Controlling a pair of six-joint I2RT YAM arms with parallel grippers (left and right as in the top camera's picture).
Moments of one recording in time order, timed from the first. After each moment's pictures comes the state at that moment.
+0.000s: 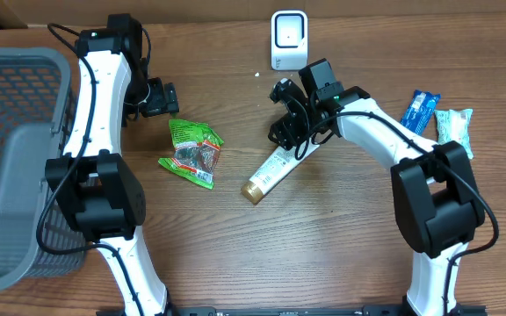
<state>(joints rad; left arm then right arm) 0.07 2.15 2.02 -1.41 -0.06 -0.21 0.41 2.09 1.49 -0.53 -0.39 -0.25</state>
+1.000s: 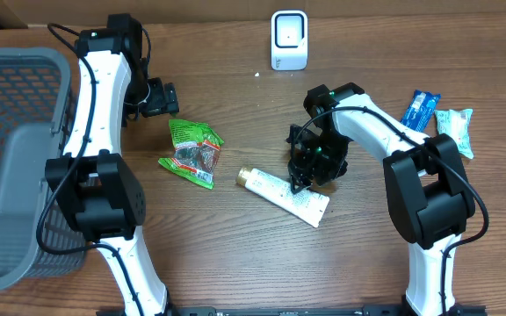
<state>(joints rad) 0.07 2.15 2.02 -1.41 -0.06 -0.21 0.41 2.15 1.56 -1.24 -0.45 -0.18</state>
